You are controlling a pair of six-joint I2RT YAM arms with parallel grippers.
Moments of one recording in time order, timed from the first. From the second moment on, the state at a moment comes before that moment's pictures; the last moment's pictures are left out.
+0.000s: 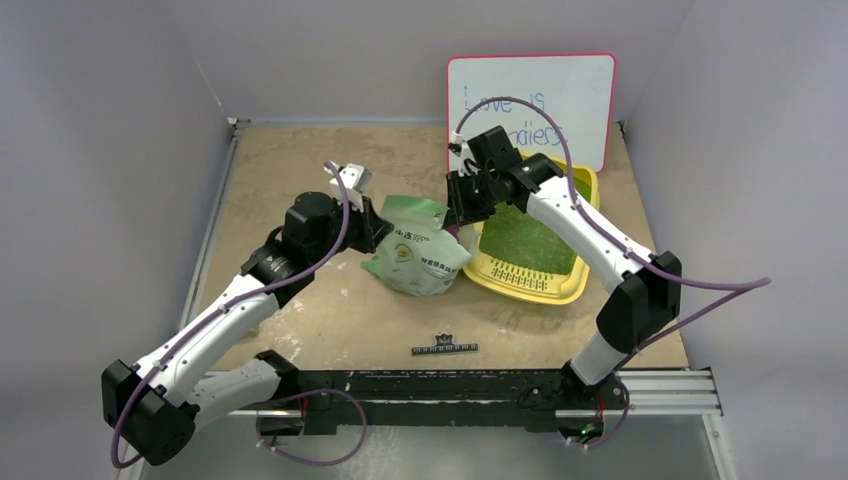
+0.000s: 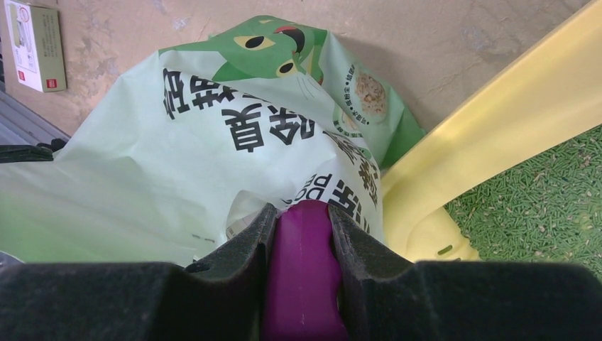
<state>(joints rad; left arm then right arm) -0.58 1.01 0.88 -0.20 0.13 -0.35 0.57 1.63 1.56 -0.88 -0.23 0.32</state>
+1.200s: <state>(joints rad) -0.58 0.97 0.85 -0.20 0.11 -0.31 0.72 1.47 1.34 -0.68 0.06 0.41</state>
